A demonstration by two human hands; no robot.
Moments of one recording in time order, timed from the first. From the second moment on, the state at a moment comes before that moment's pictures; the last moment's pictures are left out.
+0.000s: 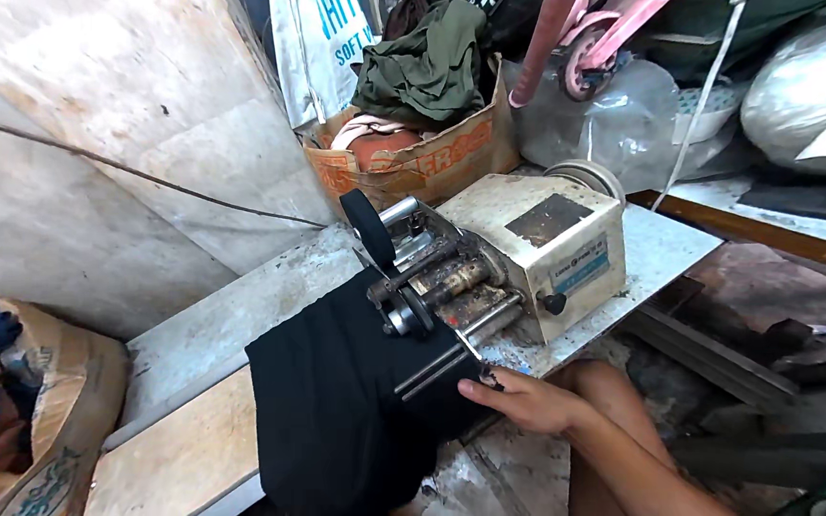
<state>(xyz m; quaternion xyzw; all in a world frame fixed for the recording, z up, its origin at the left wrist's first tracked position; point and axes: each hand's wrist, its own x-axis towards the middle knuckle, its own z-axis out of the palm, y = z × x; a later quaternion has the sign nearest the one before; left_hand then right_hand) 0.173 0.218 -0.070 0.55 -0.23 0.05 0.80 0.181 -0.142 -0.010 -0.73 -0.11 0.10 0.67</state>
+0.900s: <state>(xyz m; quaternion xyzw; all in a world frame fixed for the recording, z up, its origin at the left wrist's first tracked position) 0.182 0.167 -0.031 0.62 -0.05 0.11 0.78 0.180 -0.131 -0.005 -0.72 -0.09 0.08 0.68</state>
